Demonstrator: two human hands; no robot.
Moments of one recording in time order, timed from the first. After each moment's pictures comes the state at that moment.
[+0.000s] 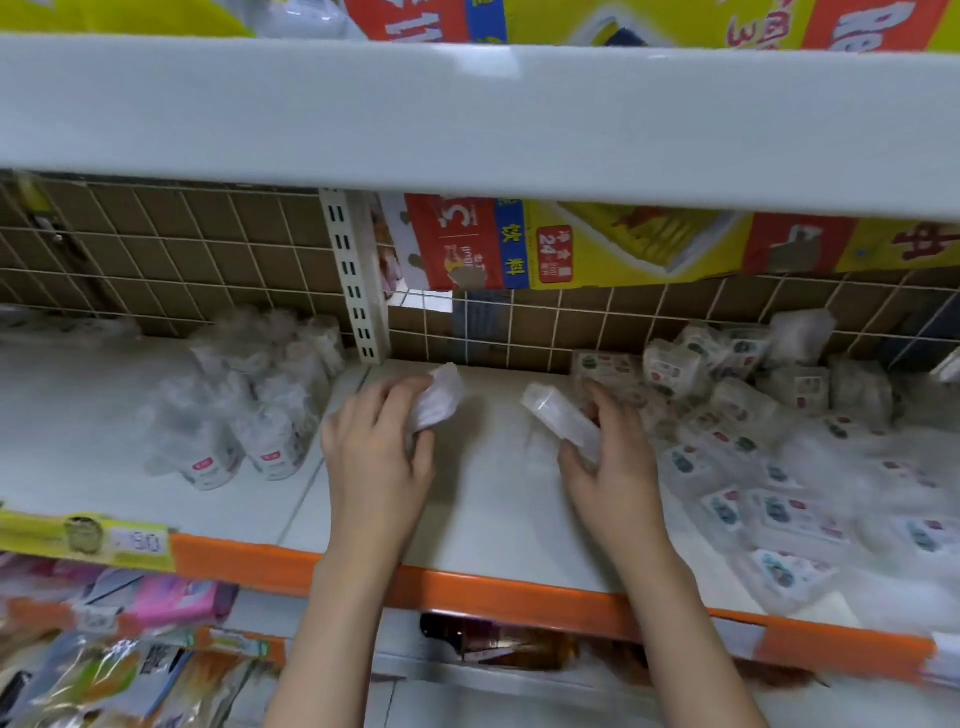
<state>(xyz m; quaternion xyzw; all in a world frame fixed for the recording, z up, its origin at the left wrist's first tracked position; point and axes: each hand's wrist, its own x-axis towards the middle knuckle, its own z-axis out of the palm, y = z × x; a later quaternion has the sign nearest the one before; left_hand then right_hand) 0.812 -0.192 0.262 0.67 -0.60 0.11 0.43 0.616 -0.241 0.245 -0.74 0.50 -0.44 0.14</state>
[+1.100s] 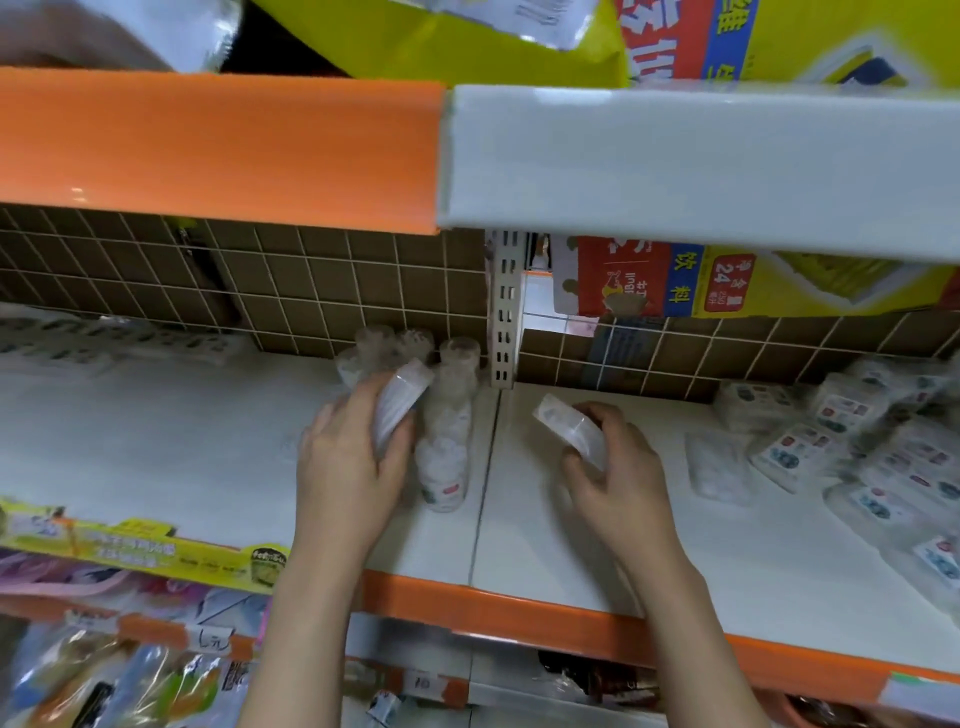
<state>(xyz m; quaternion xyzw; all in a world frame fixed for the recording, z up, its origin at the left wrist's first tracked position) 1.019 -0.169 0.269 0.66 -0.59 0.07 0.46 0.796 -0.231 0.248 -0.76 0.48 -0.41 0.17</state>
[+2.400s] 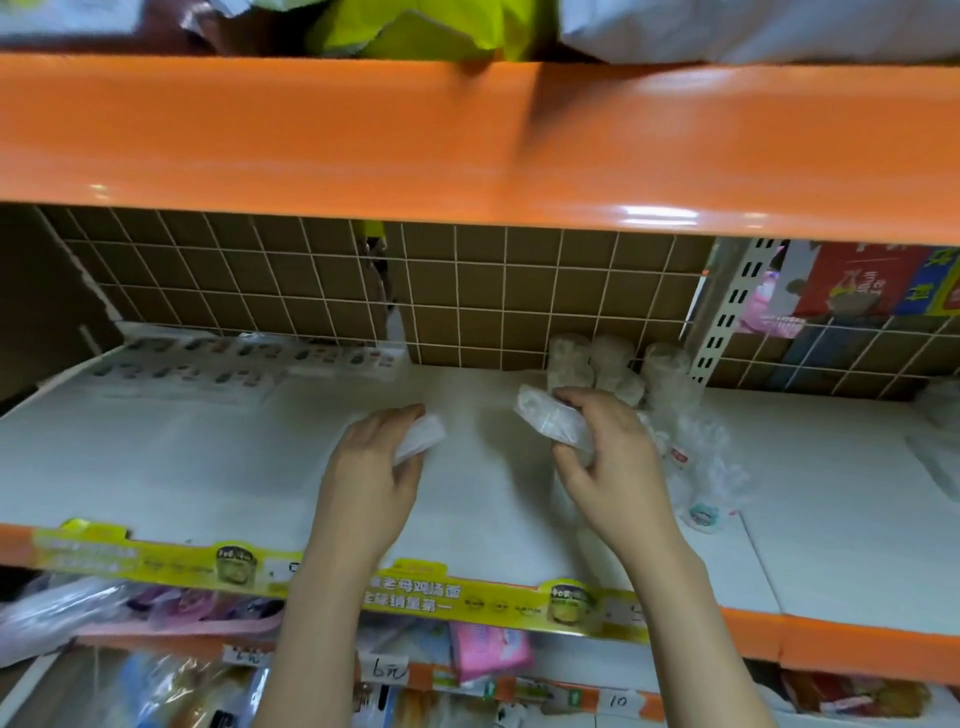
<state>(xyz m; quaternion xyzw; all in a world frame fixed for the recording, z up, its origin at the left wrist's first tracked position) 1.295 -0.148 0.238 0.66 -0.65 0.00 0.37 1.074 -0.198 0.257 -0.79 0.46 -0.40 0.09</state>
